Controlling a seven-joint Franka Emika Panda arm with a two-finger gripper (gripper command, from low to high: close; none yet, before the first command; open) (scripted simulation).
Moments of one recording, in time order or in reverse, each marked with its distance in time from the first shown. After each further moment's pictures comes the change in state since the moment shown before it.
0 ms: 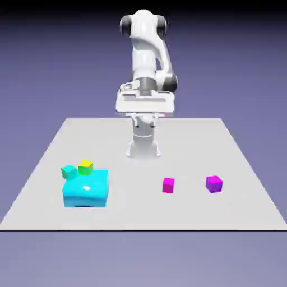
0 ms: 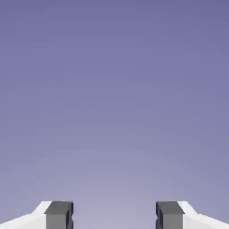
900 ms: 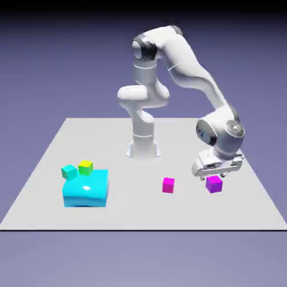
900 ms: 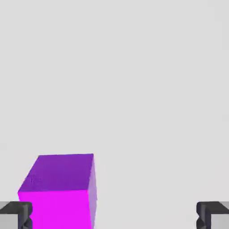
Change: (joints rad) arm 0.080 0.979 0.574 0.582 -0.056 -0.875 0.495
